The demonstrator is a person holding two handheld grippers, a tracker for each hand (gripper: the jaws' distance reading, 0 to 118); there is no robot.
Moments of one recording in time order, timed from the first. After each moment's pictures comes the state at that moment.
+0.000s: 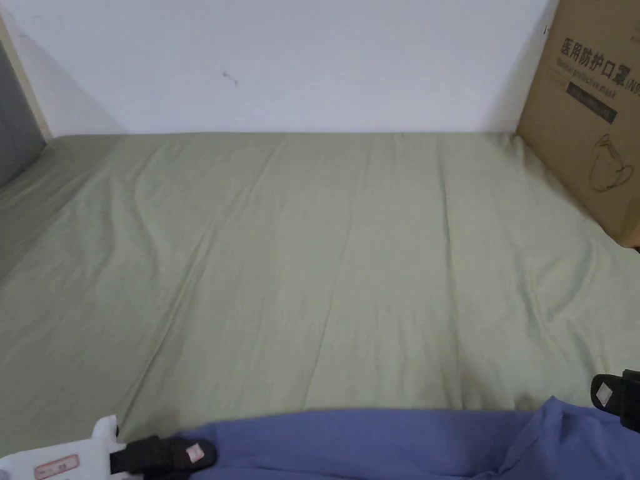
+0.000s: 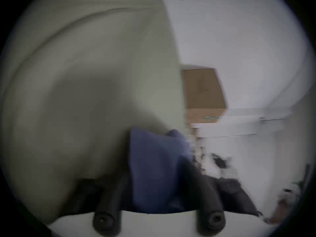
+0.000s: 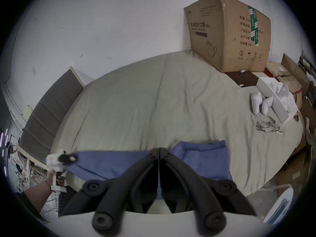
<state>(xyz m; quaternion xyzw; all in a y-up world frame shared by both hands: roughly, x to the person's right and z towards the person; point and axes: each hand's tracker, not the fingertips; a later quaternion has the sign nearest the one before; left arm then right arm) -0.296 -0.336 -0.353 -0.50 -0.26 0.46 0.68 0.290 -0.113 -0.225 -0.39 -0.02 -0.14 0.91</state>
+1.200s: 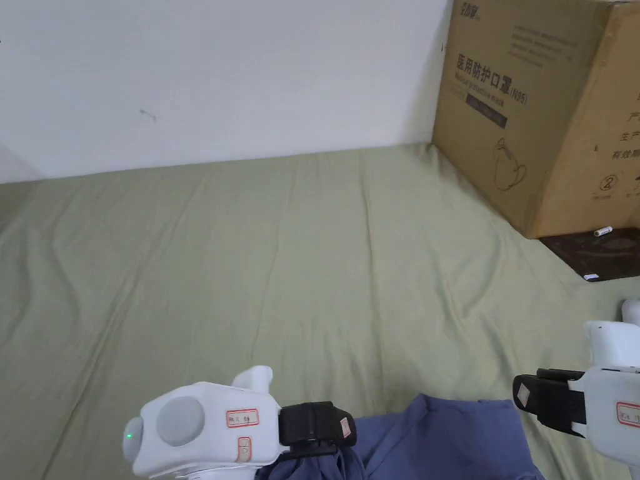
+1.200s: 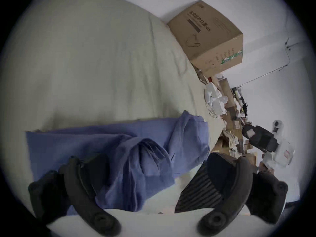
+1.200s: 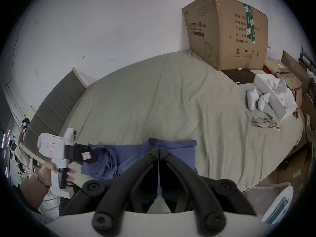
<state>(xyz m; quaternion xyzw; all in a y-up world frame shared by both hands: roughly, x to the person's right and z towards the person) -0.035 -0.223 -0.362 -0.53 -0.35 0.18 0.75 0.325 -0.113 -0.195 -0.39 -0.01 -0.15 0.91</state>
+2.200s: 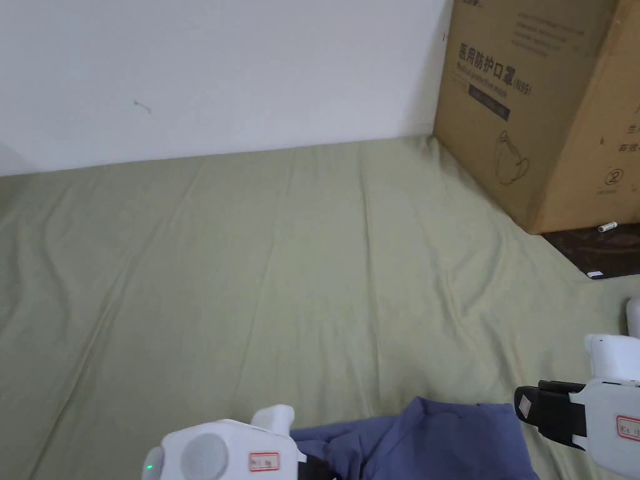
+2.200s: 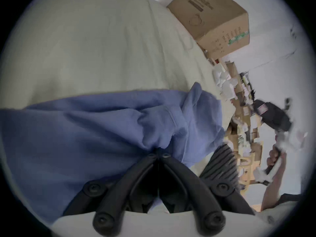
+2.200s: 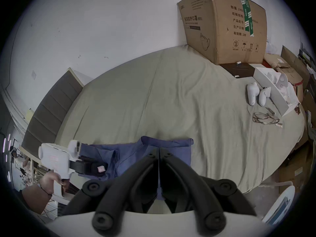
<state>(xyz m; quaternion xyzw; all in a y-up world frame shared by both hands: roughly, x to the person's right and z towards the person) -0.012 -0.253 -0.345 -0.58 -0.36 0.16 0.72 0.340 -0.136 -0.206 -0.40 -0.01 -0.16 0.90</state>
